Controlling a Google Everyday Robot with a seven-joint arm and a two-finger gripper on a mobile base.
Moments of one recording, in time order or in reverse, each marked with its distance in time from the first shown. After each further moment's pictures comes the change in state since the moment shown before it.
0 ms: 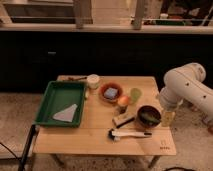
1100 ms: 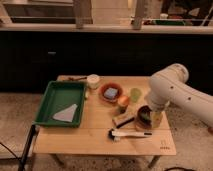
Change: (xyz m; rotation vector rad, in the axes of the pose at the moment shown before) arm -0.061 0.006 -0.001 0.015 0.014 -0.121
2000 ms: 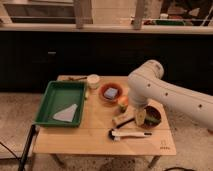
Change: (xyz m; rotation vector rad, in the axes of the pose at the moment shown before) arm -0.077 -0.023 -0.005 0.017 -0.013 -0.148
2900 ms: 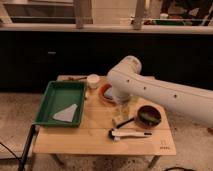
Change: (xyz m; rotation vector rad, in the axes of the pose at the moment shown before) arm -0.071 -0.036 0.001 0.009 -0.017 -0.077
